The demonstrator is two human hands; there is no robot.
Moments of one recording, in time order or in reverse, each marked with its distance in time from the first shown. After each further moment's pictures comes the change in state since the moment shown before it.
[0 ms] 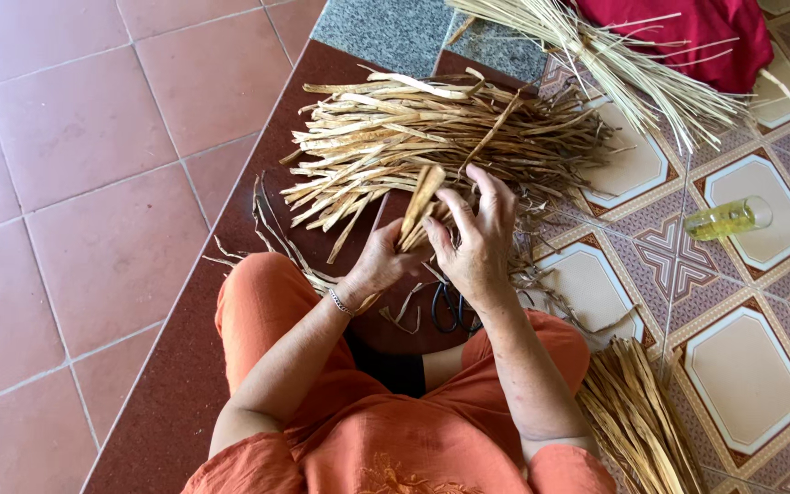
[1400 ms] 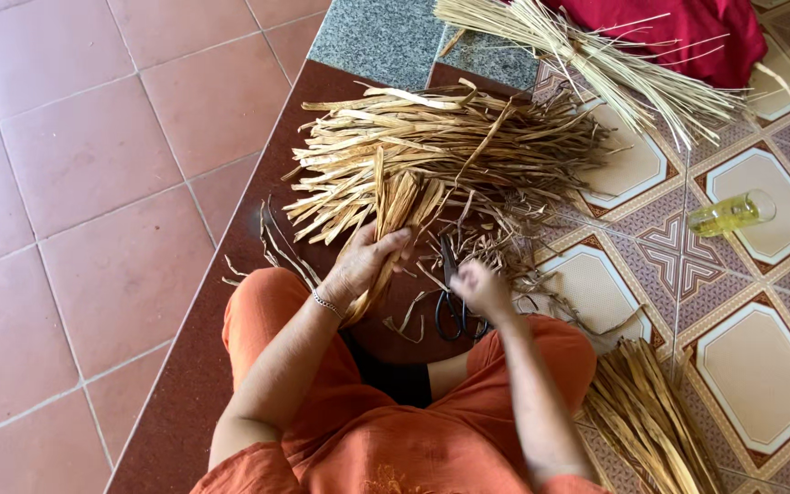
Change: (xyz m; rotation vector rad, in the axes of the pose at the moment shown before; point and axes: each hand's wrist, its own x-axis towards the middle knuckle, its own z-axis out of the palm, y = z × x) left_hand 0.011 -0.010 -0.026 -0.473 -0.073 -0.075; right_hand -0.159 0.111 0.049 0.250 -0.740 0.720
